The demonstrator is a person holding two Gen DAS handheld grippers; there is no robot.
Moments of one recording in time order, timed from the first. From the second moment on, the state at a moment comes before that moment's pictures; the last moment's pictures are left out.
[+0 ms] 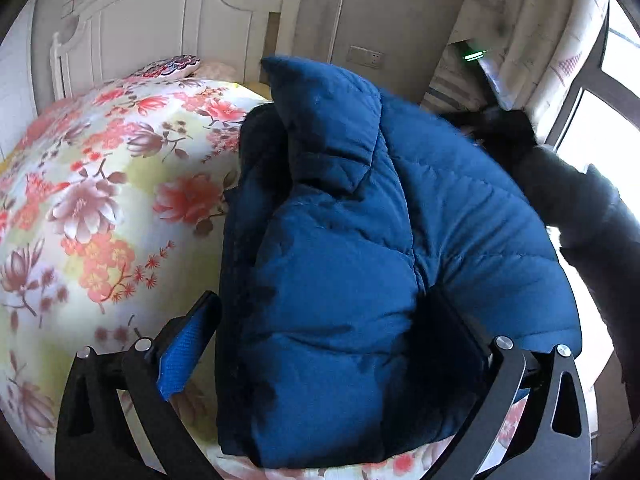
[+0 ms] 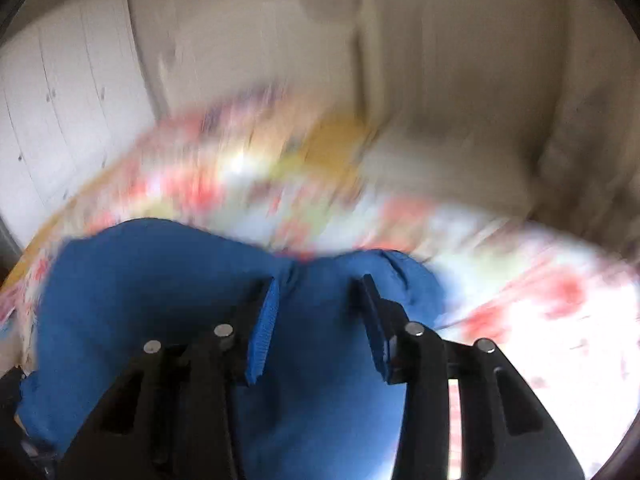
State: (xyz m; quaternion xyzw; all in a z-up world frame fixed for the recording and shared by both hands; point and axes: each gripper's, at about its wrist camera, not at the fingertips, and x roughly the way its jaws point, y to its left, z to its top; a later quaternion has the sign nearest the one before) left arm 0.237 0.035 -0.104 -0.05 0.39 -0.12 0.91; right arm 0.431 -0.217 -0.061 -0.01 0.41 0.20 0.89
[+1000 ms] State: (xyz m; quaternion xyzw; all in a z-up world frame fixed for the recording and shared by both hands) left arm 0.230 0.036 -0.101 -0.04 0.39 -0.10 0.91; right arm 0.392 -0.084 0.001 -0.19 0.39 0.24 0.87
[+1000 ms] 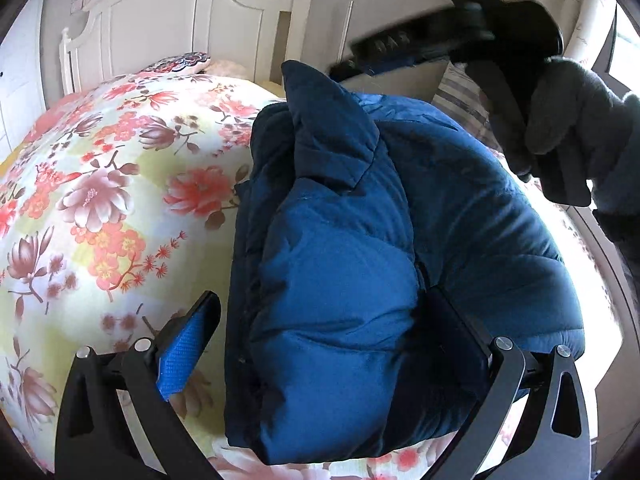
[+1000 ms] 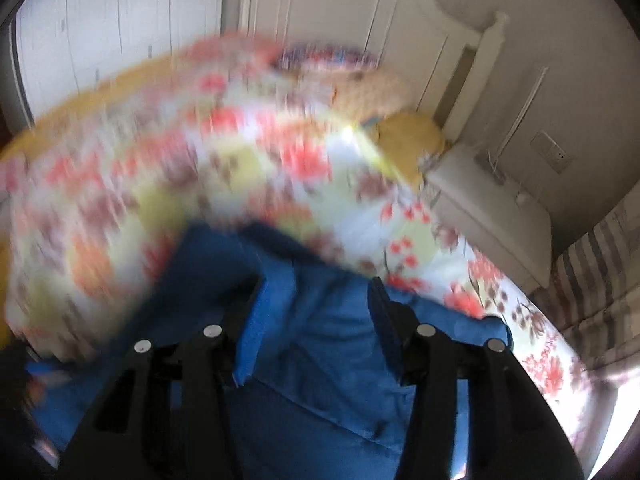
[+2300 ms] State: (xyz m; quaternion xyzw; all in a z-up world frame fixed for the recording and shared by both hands) left arm 0.315 0.077 -0.118 -0.30 0.45 -0.34 0.77; right arm 0.256 -0.285 -0.091 0.22 0.40 0.35 0.82
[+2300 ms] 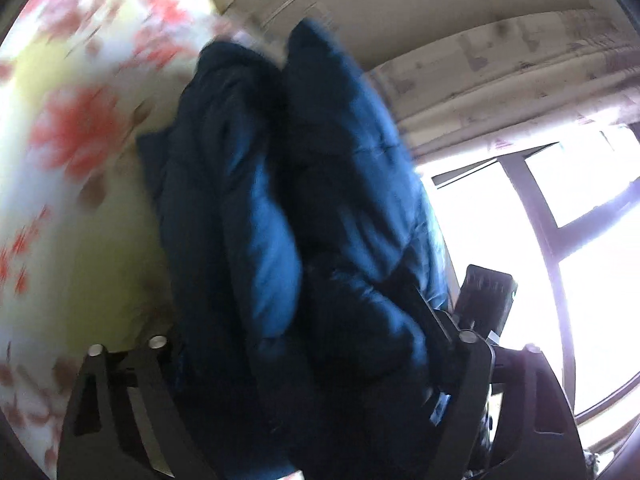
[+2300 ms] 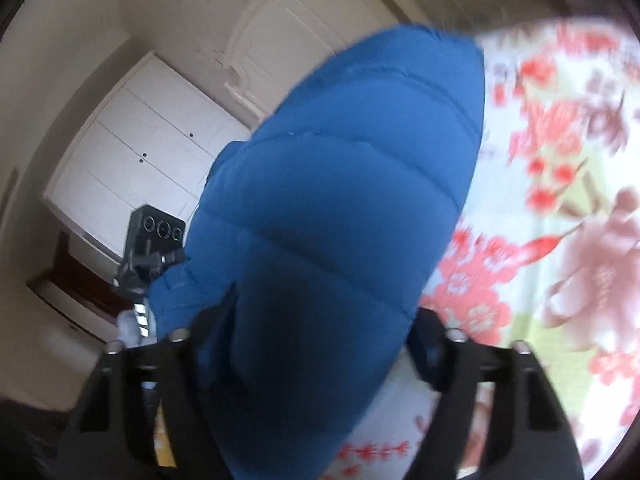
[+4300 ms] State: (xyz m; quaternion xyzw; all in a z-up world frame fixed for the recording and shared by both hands) left arm 0.204 -0.107 0.003 0.05 0.25 -0.04 0.97; right arm 0.111 -0.290 0.041 0.05 0.19 0.01 0.98
